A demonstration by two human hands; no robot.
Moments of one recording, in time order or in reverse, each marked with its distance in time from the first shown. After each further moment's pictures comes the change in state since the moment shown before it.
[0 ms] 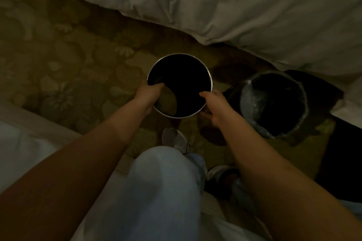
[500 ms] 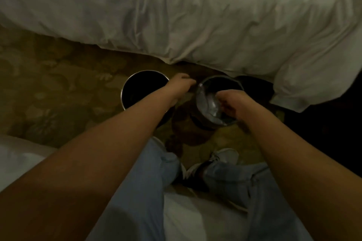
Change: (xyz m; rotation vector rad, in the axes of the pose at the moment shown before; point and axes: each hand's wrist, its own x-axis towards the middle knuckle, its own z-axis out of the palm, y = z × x) left_hand -0.169 0.097 0.136 0.240 -0.361 0.257; right_hand -0.112 -0.035 -0.169 -0.114 0.220 -0.077
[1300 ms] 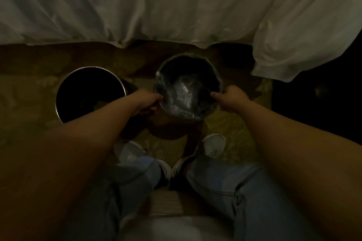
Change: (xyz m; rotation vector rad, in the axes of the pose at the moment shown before) left_hand 0.123 -0.074 0.068 0.362 -0.153 -0.321; right_hand 0.157 0.093 -0.099 -0.463 0.049 -0.034
